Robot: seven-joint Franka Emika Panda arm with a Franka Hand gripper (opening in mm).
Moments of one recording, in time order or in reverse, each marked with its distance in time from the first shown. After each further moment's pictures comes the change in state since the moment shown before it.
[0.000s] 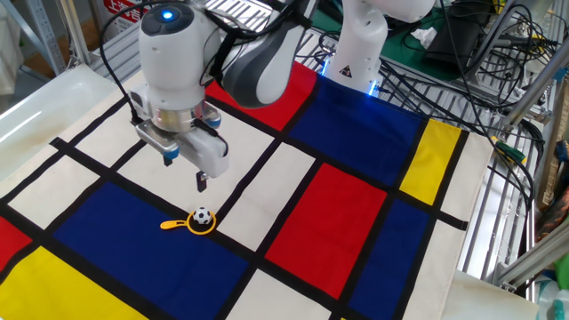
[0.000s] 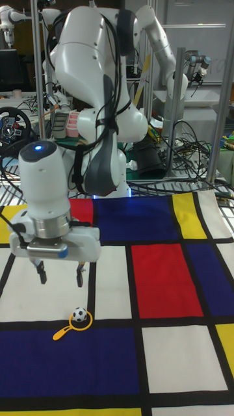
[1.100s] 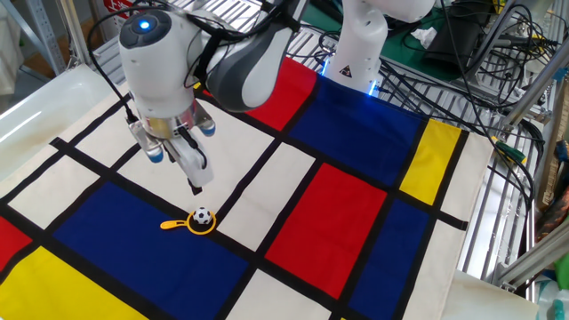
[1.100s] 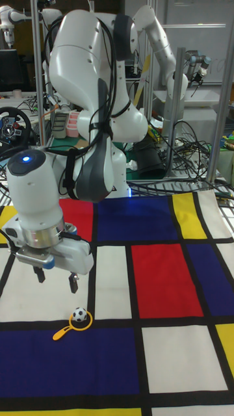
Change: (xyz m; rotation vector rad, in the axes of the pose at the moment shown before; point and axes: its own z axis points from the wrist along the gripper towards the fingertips) arm -0.008 -0.017 0.011 0.014 0.092 0.229
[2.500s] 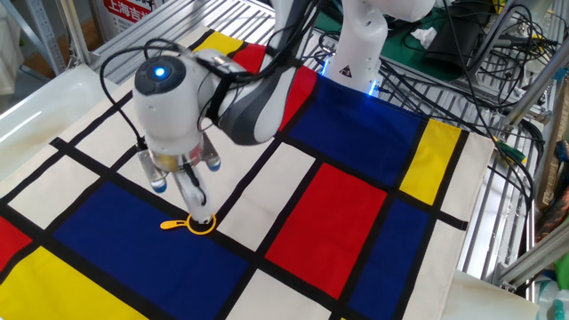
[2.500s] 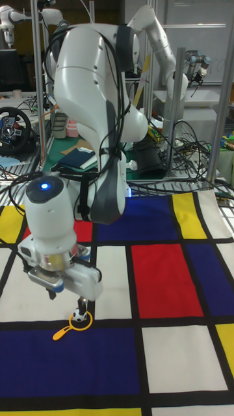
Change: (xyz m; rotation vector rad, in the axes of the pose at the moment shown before) arm -0.013 0.029 0.045 0.012 -0.015 0.134
